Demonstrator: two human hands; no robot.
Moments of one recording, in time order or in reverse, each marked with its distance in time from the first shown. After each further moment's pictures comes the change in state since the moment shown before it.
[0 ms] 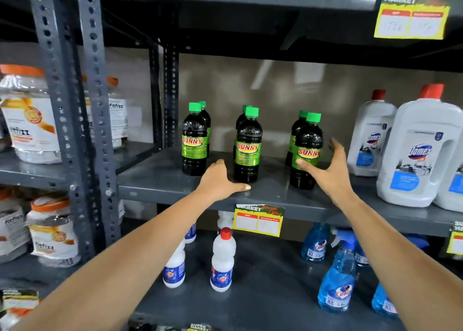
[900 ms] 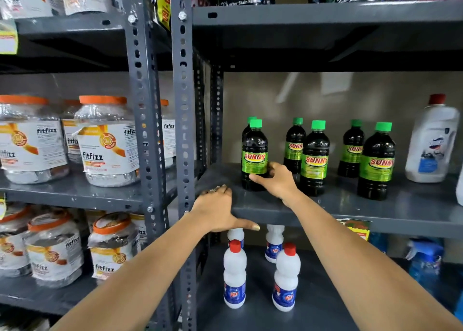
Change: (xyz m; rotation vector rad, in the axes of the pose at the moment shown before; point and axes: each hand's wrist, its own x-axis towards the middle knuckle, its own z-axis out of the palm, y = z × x) left_hand -0.030 -0.136 -0.110 0.597 -0.165 0.139; right_hand -0.052 -0.124 0.238 0.006 -0.372 0.132
